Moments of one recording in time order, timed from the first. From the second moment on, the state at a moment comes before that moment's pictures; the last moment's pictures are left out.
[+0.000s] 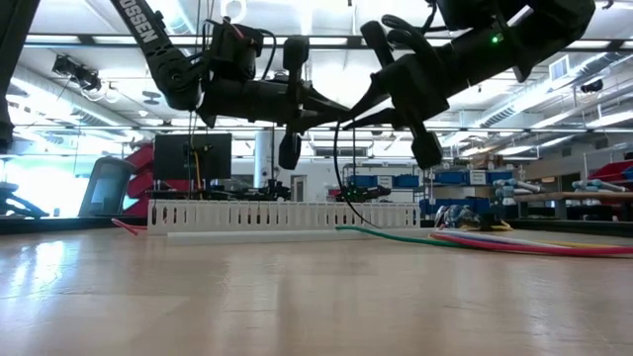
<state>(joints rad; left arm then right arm) 0.31 1.73 0.78 0.87 0.32 -0.89 0.11 1.57 0.70 0.58 0.56 -1.67</state>
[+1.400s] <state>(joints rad) 0.27 1.73 0.78 0.91 0.32 -0.90 0.10 1.57 0.70 0.61 0.48 -1.83</state>
